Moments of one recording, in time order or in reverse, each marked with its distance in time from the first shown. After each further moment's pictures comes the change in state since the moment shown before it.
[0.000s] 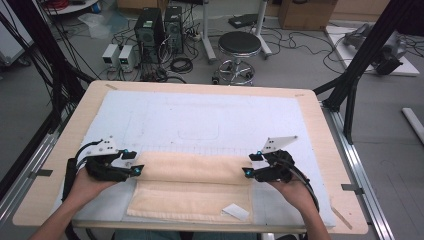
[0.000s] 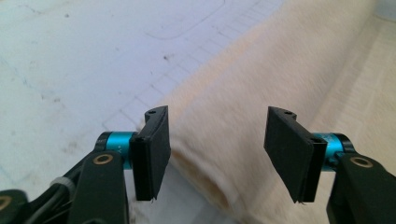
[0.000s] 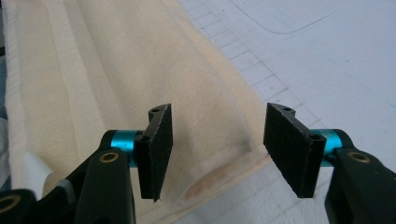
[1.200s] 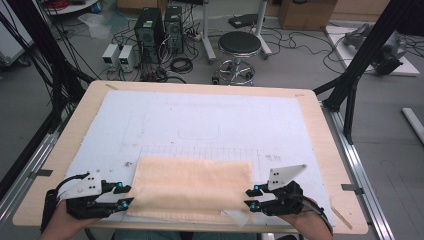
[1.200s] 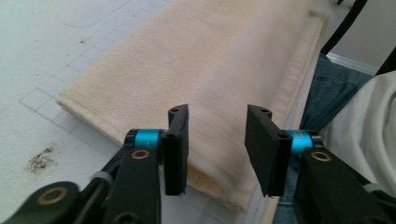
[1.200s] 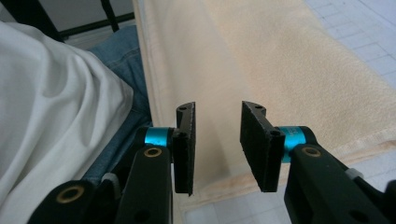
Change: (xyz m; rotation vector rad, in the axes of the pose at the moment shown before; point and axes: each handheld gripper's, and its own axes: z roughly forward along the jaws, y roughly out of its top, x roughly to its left) left arm -0.063 -0.042 -0.058 -0.018 -0.123 0.129; right arm 0.069 -0.030 -0.039 -0.016 0.203 -0.129
